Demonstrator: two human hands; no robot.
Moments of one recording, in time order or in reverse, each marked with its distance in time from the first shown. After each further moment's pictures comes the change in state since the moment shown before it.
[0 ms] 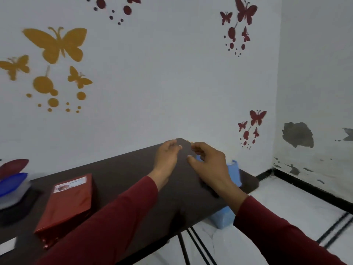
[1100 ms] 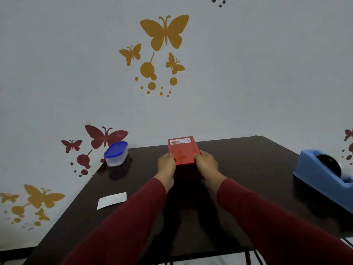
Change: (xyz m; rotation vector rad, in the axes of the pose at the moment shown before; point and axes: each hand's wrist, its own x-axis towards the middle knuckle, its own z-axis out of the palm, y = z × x) left_hand -0.017 -0.083 -0.261 -0.256 0.491 -0.391; right_hand -0.009 -0.106 0.263 0.272 -0.434 0.452
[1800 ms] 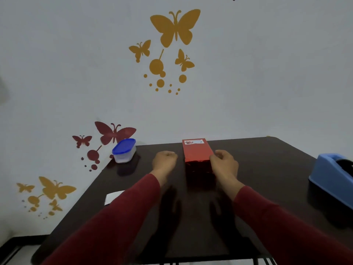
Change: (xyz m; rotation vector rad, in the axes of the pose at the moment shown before) left_hand 0.027 0.005 -0.034 0.474 0.060 0.205; right_hand 0.014 0.019 -0.016 -0.020 0.163 -0.114
